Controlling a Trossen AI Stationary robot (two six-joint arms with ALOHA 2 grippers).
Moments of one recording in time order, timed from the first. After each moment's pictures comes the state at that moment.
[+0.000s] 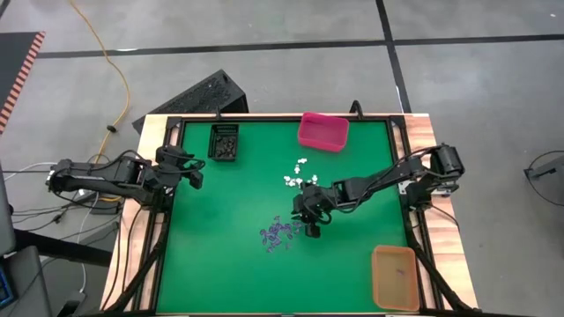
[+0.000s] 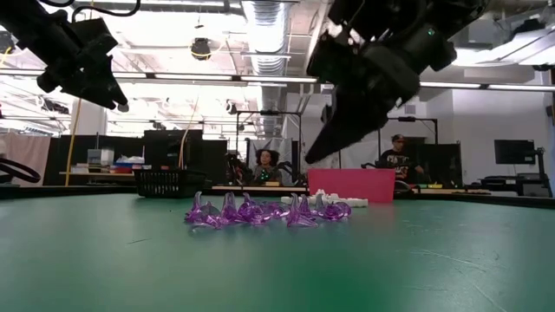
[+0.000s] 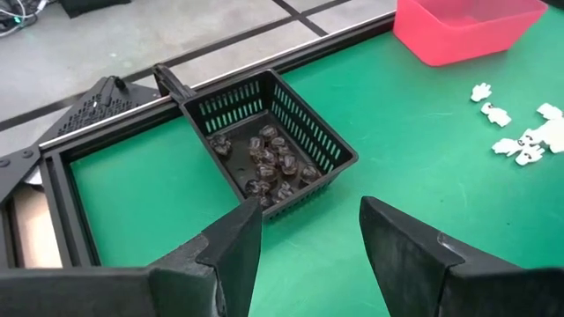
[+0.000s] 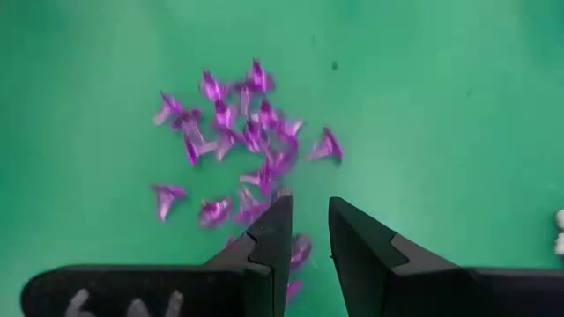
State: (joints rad) left arm -0.07 0.49 0.55 -0.82 -0.79 -0.70; right arm 0.14 1.65 0.90 0.03 -0.02 0.10
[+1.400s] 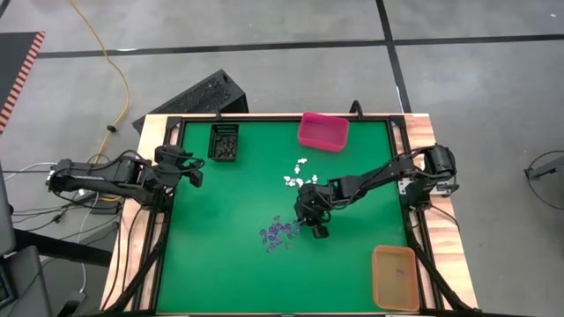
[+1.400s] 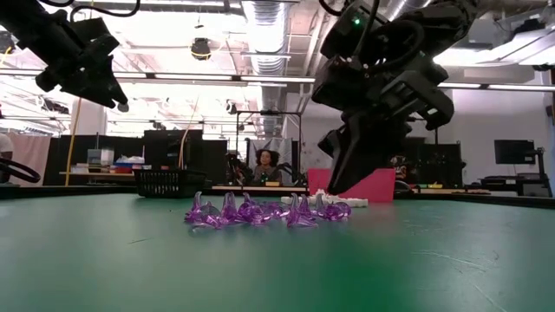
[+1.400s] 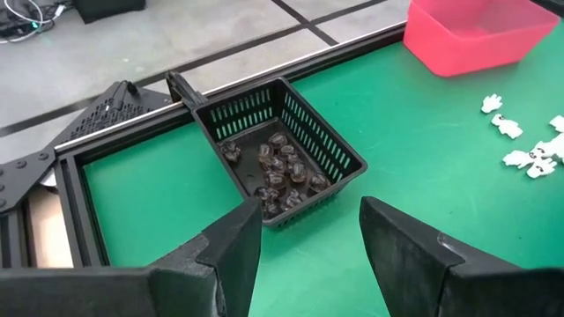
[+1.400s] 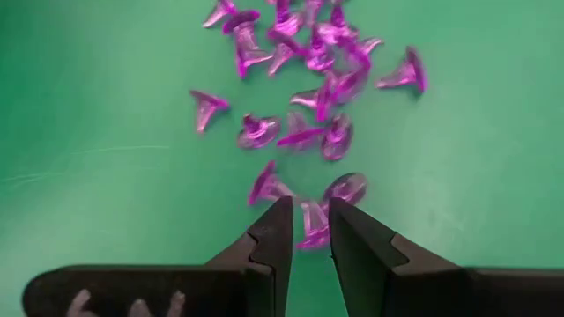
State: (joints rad) left arm -0.07 0.49 0.55 -0.82 -0.82 -0.71; right arm 0.08 1.71 0.89 -0.04 -0.27 -0.06
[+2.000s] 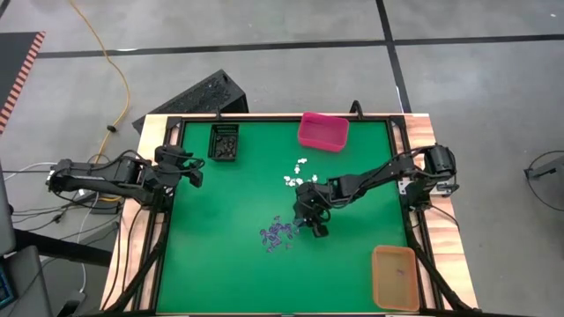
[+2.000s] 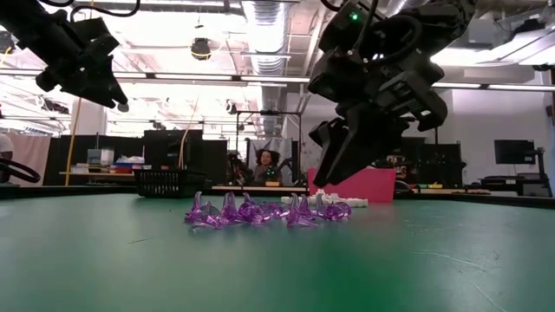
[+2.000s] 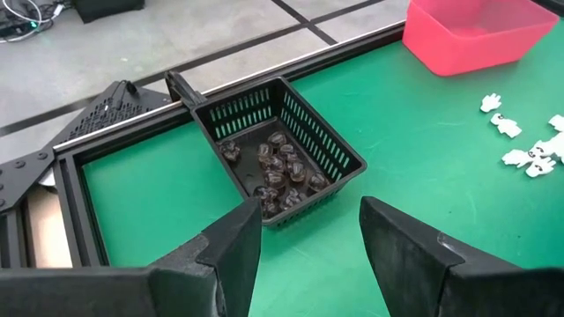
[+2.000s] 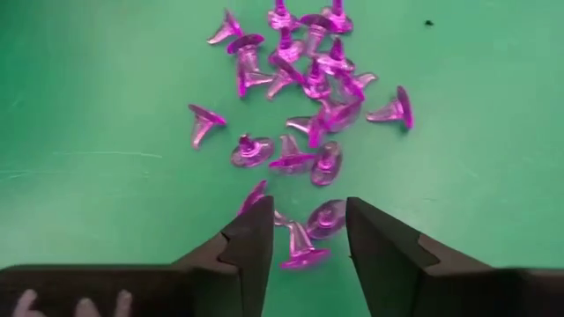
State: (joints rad) left arm -0.07 0.49 0.55 -0.82 -0.82 -0.71; right arm 0.07 1.71 0.91 -0.01 -0.26 -0.16
